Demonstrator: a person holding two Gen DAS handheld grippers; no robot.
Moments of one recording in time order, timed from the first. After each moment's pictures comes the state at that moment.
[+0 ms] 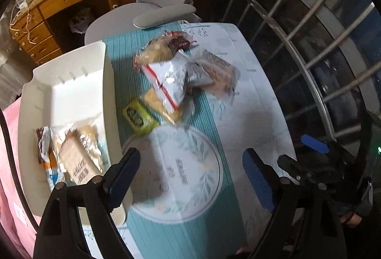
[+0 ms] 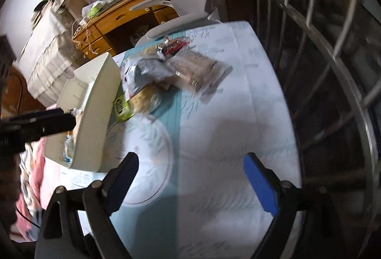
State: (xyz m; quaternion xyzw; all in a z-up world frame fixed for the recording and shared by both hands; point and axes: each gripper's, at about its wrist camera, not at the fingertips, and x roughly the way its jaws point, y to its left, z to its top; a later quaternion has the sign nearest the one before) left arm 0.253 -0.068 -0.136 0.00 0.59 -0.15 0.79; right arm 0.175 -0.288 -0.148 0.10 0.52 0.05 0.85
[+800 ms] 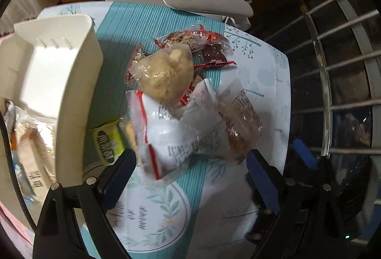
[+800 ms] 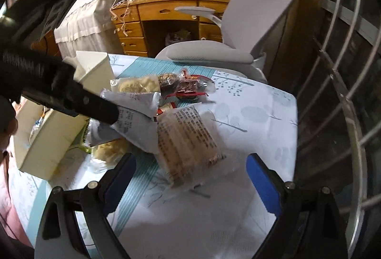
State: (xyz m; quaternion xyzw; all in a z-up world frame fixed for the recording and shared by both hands) left arm 0.377 -0.077 -0.214 -0.18 0.66 -0.02 0.73; right arm 0.315 -0.280 -0.185 -0.08 0.45 0.18 0.87
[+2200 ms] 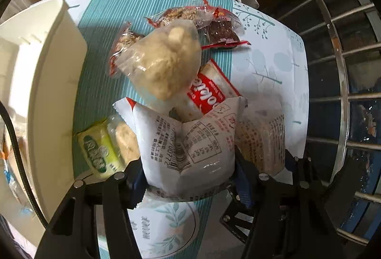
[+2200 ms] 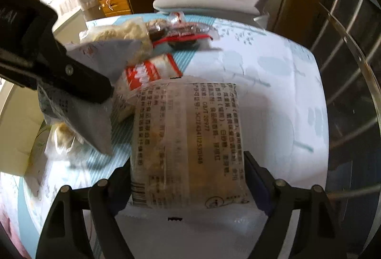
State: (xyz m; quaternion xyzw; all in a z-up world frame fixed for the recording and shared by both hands) left arm 0.389 -0.090 -0.256 -0.14 0.69 -0.03 0.71; right arm 0.321 -0.265 -0.261 -0.07 0.54 0.14 0.83
